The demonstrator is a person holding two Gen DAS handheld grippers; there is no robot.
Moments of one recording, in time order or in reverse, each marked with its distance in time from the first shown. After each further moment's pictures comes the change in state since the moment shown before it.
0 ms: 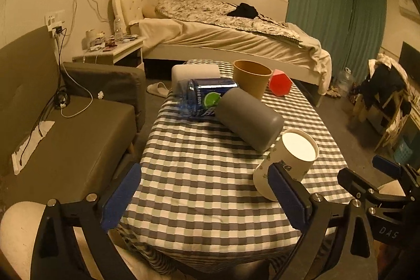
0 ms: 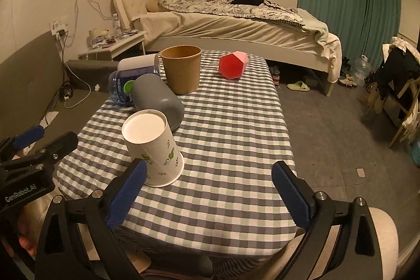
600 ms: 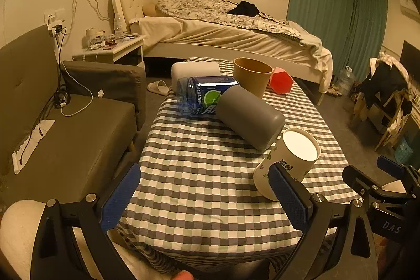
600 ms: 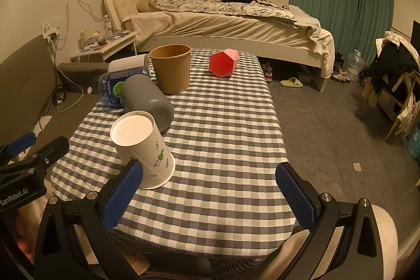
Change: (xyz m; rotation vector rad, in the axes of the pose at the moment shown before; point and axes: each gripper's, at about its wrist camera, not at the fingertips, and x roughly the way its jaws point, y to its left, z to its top) left arm 0.002 -0.004 0.001 0.006 0.011 0.010; right arm 0.004 -0.007 0.000 0.034 0.007 -0.031
